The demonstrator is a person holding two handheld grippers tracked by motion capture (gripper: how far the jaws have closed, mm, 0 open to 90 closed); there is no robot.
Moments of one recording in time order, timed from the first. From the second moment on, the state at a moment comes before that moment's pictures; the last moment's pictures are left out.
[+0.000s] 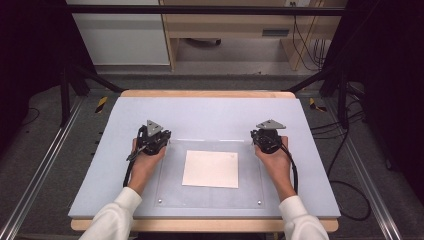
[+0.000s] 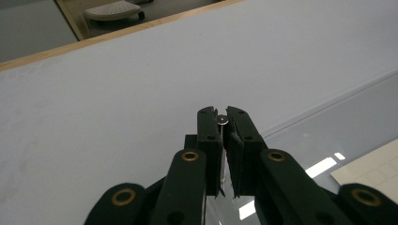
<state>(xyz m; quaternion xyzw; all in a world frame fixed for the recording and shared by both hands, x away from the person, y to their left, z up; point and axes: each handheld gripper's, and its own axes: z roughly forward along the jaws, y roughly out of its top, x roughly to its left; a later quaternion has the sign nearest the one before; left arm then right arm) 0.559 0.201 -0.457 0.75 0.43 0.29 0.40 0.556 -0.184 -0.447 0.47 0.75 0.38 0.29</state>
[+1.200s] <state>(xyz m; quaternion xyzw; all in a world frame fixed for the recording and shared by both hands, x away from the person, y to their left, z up) 0.567 0.199 -0.444 0.77 0.45 0.26 0.38 0.565 -0.179 -0.439 0.48 0.76 0.35 0.27</state>
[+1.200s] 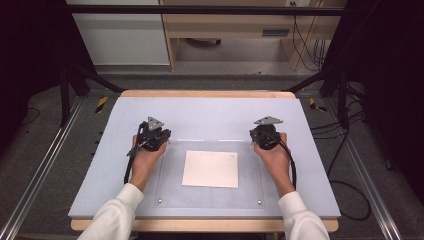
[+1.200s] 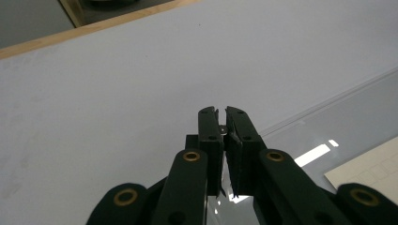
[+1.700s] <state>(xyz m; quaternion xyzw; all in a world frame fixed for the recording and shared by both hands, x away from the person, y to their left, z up) 0.578 0.199 -0.434 0.79 0.45 0.22 0.35 0.577 -0.178 -0.429 0.49 0.78 0.31 0.23</state>
